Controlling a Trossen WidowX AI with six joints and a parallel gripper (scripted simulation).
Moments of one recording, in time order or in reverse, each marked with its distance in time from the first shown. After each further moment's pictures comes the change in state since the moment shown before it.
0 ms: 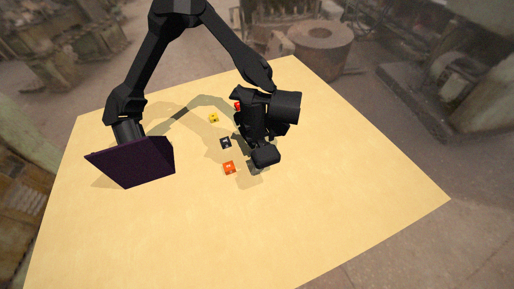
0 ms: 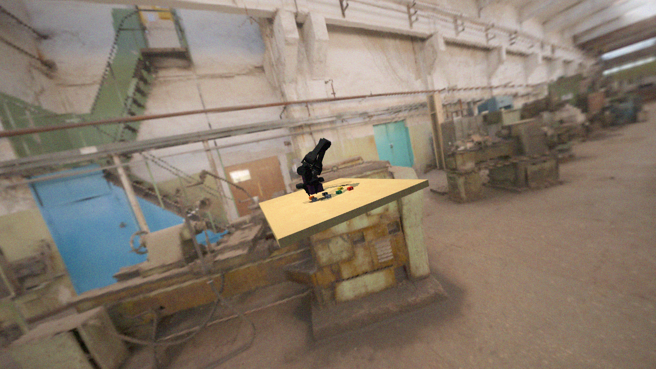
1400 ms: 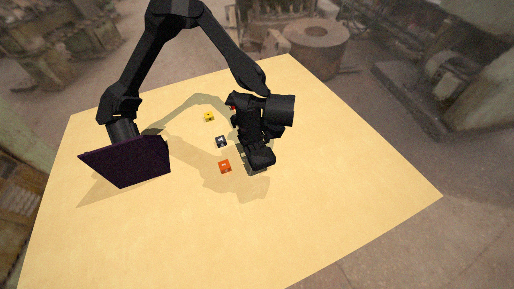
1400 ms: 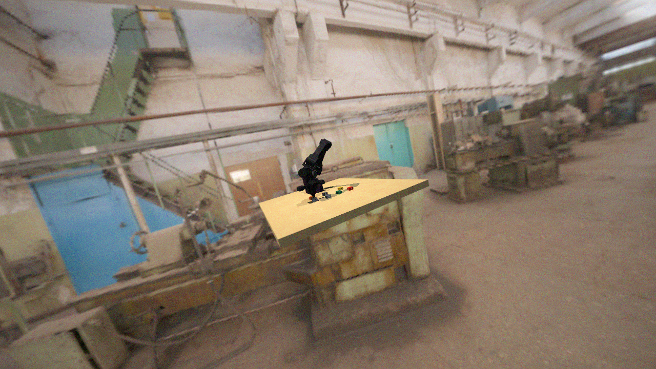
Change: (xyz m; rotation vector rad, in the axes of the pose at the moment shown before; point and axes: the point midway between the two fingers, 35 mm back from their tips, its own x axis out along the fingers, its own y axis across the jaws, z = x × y) arm 0.018 0.000 0.002 0.008 -0.016 0.003
